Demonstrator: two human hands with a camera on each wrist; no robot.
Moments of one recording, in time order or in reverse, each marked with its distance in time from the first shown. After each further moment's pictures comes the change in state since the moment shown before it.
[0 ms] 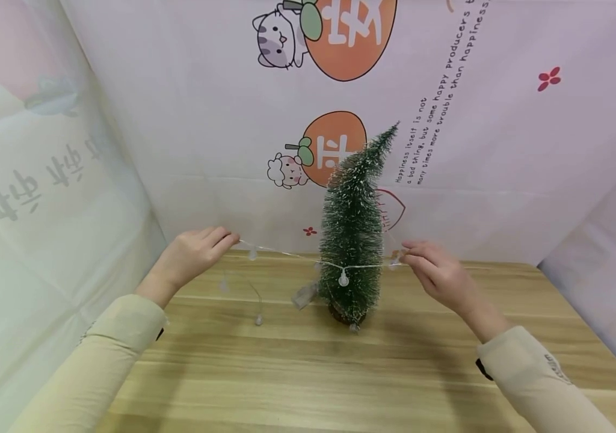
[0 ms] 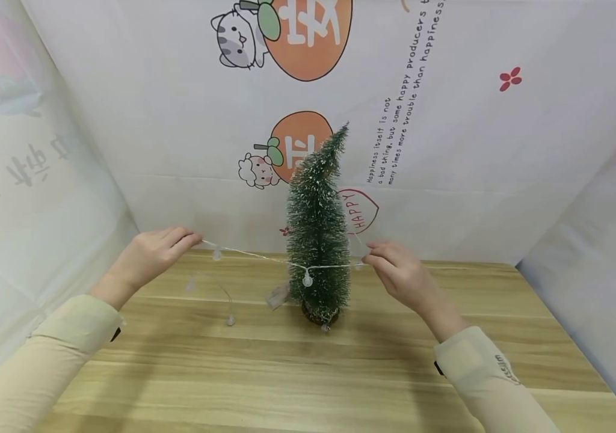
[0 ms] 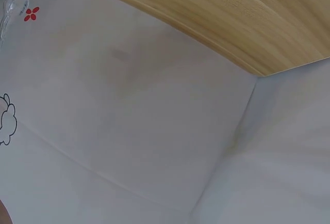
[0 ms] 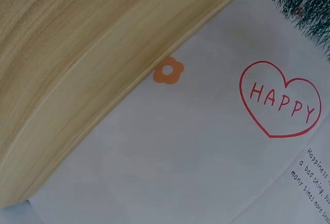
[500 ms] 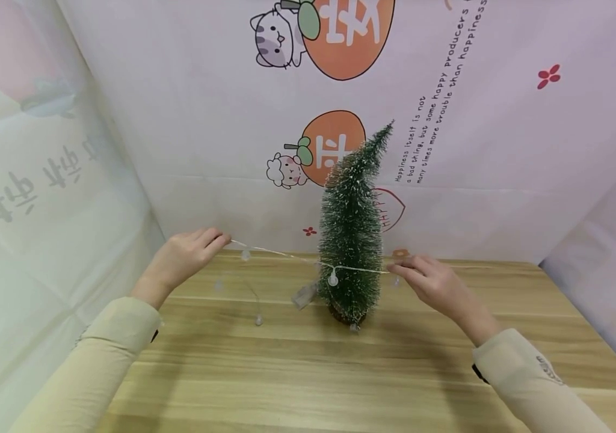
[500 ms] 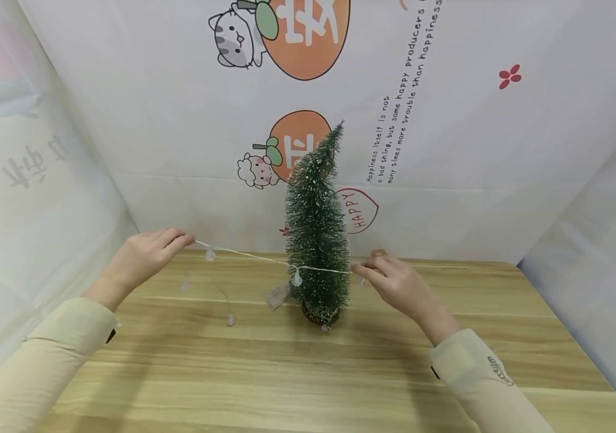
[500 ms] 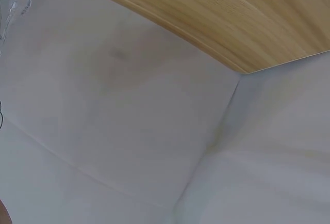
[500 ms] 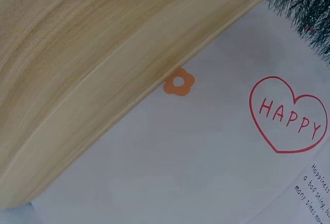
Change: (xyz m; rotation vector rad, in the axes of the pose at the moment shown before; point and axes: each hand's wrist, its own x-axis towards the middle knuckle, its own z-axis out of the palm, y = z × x) left_hand -0.012 -0.004 -0.003 -0.003 -0.059 -0.022; right_hand -0.012 -0.009 0.006 -0.120 -0.115 -0.037
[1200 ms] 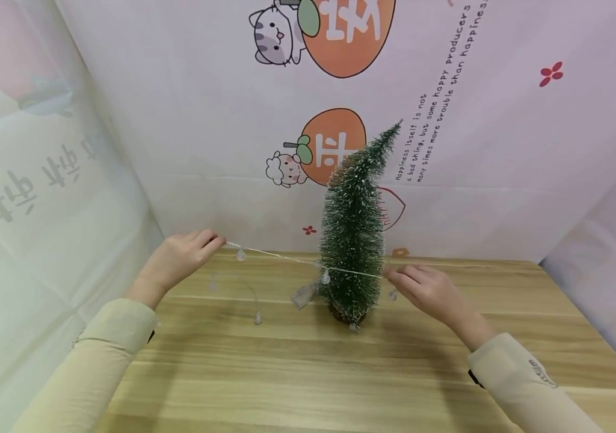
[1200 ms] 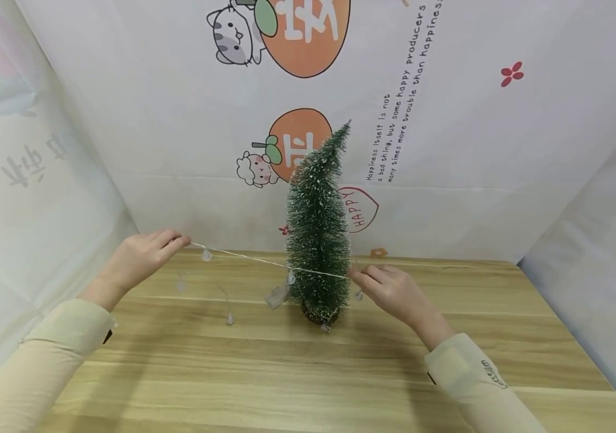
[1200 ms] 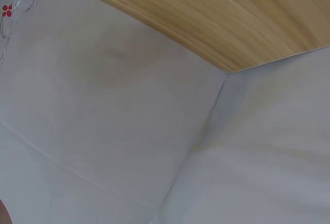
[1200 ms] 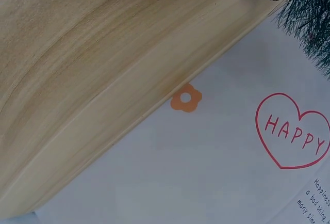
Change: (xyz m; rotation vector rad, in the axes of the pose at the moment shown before) left_hand -0.013 -0.004 0.003 0.052 -0.061 0.008; right_hand -0.008 -0.007 0.014 -0.025 0.017 -0.035
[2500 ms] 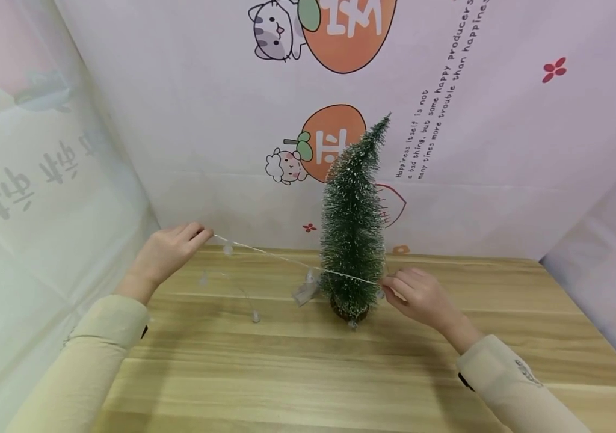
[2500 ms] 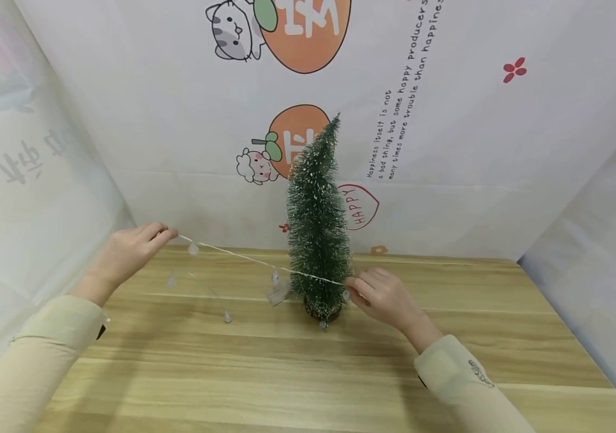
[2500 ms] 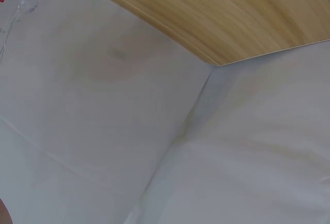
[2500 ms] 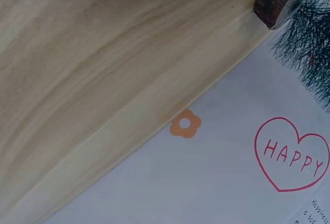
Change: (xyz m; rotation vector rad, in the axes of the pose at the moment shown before) left_hand -0.012 -0.013 -0.001 -0.014 -0.002 -0.068; right_hand -0.001 -0.015 0.014 0.039 0.033 0.004
